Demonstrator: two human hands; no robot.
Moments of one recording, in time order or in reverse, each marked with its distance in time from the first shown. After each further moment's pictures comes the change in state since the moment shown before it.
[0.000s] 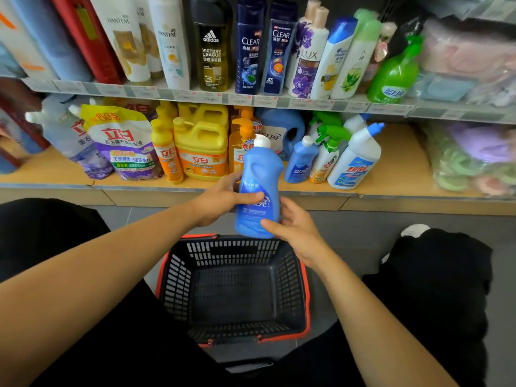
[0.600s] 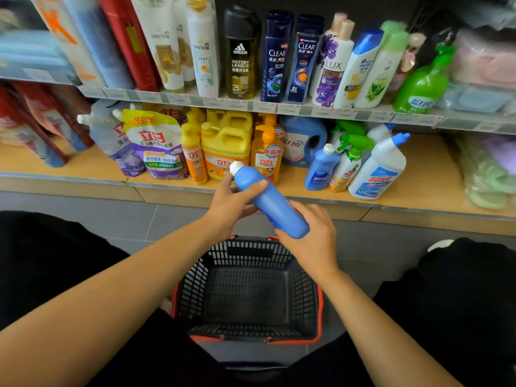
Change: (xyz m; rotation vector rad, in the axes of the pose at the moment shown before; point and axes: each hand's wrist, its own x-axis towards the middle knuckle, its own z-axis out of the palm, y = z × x) left_hand -0.033 0.008 0.020 -0.314 0.501 0.021; right_hand -0.017 -0.003 0.013 -0.817 0.377 -0.643
